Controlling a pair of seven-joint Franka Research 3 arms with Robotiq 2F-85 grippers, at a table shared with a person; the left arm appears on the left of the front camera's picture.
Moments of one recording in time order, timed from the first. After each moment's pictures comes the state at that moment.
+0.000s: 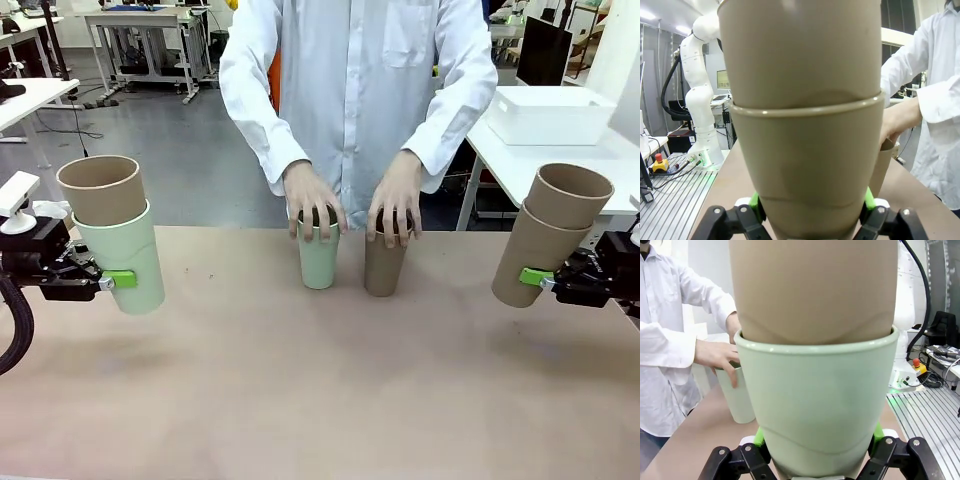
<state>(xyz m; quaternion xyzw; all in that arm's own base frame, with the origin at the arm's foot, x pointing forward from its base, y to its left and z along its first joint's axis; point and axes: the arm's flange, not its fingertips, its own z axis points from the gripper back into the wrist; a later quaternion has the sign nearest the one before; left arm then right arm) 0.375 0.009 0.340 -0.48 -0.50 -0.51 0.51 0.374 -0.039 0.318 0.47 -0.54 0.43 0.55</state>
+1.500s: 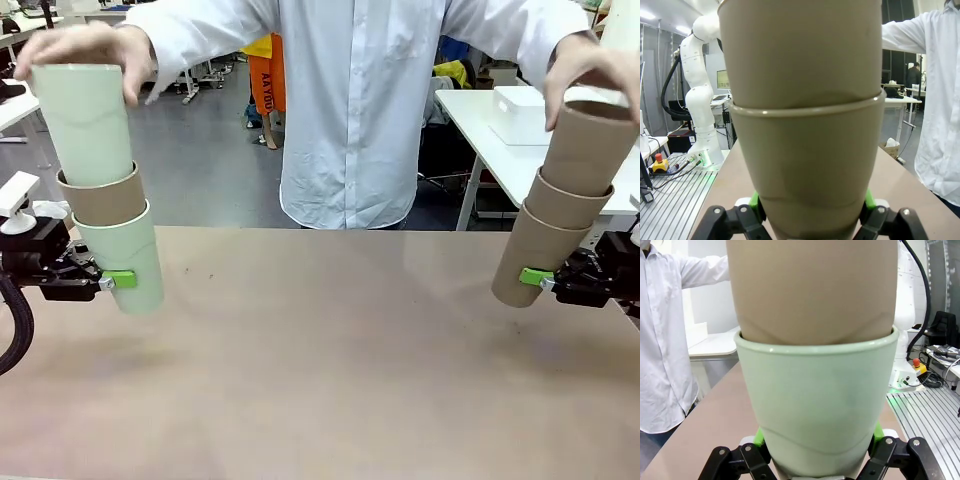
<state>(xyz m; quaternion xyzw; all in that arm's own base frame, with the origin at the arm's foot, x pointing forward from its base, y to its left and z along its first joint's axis) 0.375 0.009 0.340 -0.48 -0.50 -0.51 0.51 0.374 -0.039 0.318 0.47 -0.54 0.43 0.55</state>
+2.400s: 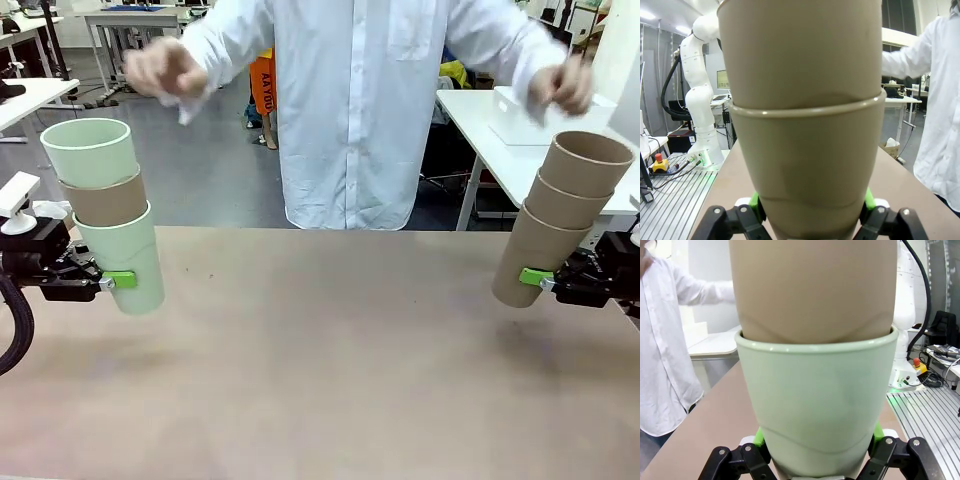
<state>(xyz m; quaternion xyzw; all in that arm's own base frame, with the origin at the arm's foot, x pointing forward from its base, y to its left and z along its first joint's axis) 0.376 0.009 0.339 -0.48 -0.50 -0.51 0.51 0.374 -0.039 0.318 0.47 -0.54 0.43 0.55</state>
